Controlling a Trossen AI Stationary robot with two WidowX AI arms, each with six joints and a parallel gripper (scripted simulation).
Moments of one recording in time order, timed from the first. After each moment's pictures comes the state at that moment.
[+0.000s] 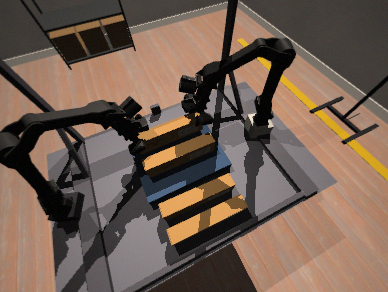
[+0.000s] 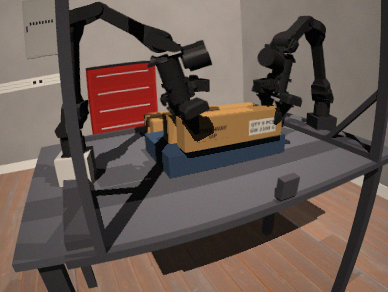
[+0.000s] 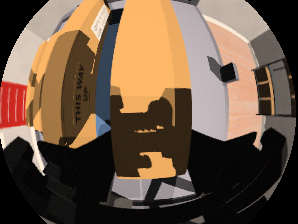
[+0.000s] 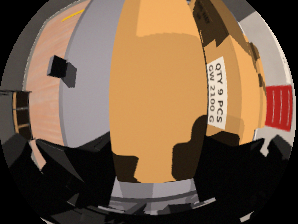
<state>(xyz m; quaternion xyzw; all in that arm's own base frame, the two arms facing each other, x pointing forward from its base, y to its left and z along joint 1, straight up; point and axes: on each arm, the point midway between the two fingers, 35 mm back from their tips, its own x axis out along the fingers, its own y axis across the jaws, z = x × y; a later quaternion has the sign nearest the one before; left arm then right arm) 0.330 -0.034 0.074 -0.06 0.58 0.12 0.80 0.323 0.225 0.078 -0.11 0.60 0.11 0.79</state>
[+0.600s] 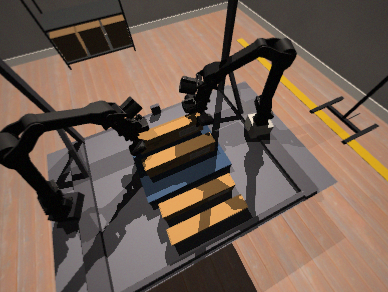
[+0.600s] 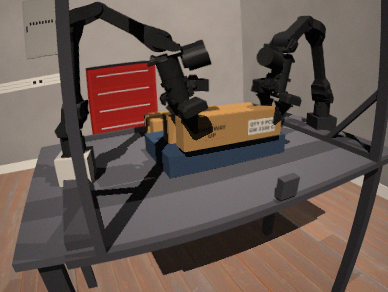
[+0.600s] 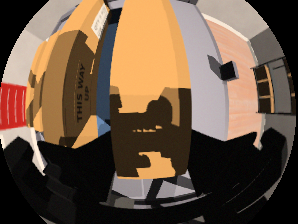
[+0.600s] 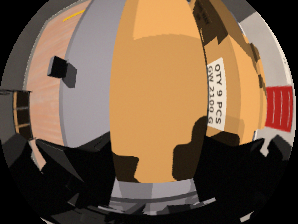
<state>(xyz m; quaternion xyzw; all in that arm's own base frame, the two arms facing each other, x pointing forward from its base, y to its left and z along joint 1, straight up) 0.328 -0.031 0.075 -0.06 0.59 0.11 0.80 0.325 0.223 0.079 -0.11 0.60 0.11 0.79</state>
